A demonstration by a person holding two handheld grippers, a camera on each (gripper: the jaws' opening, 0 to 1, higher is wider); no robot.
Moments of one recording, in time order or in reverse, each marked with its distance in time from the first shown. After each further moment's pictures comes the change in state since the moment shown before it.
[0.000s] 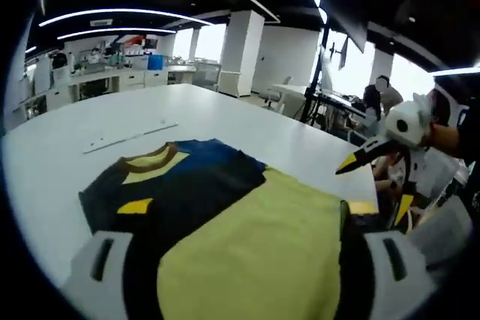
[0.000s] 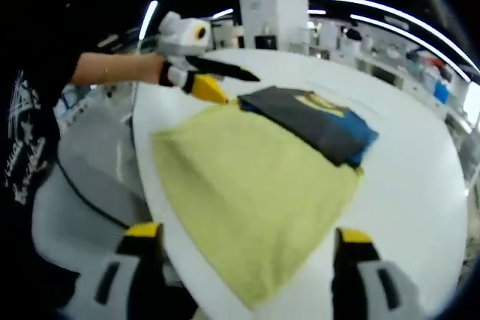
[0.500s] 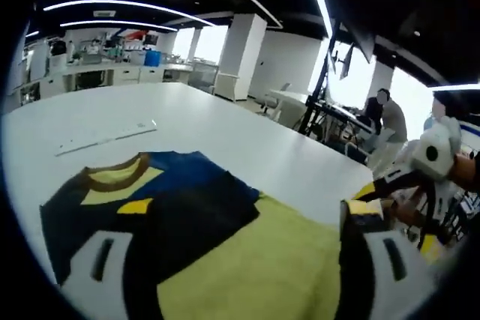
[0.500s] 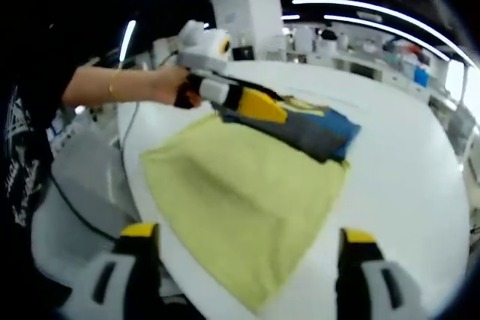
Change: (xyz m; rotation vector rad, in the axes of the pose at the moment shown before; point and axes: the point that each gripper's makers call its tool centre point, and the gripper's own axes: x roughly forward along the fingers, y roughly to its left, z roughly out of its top) left arm 0.083 -0.007 0.021 -0.060 -0.026 -0.028; right arm -0.002 -0.010 0.003 0.110 -0.079 -0.058
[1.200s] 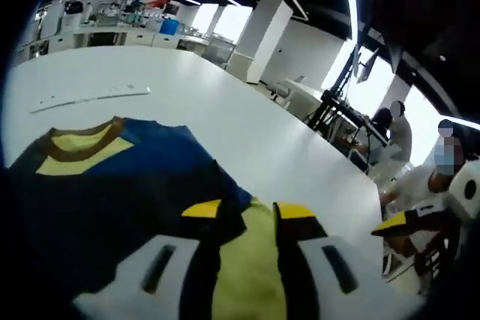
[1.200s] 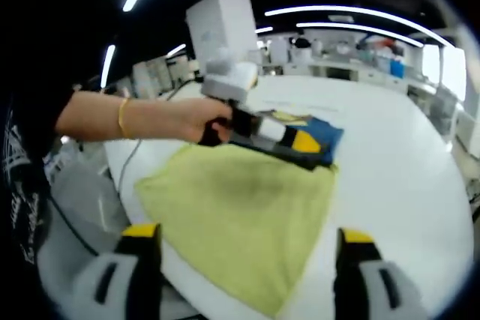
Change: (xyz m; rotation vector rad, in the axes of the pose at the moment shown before) left arm 0.080 -0.016 -0.006 -0.170 0.074 -0.007; right arm -0.006 0.003 0.015 0.137 -0.111 -0.088
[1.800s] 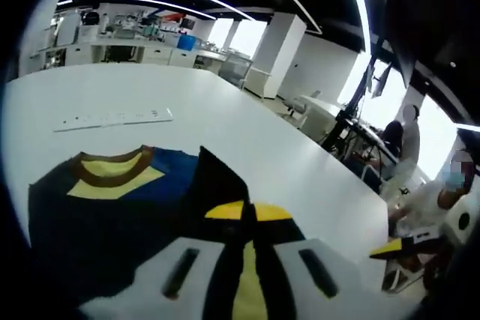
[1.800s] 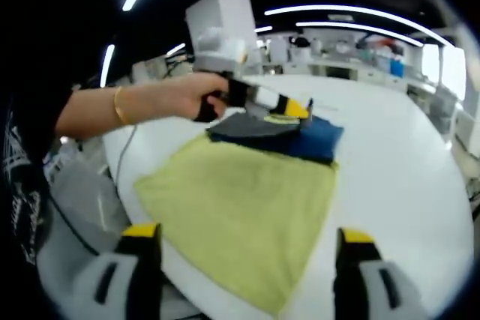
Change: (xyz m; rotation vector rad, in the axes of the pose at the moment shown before) left arm -0.010 0.017 0.021 -0.034 -0.034 0.121; right arm -0.001 0.000 -0.004 0.010 0.002 -0.017
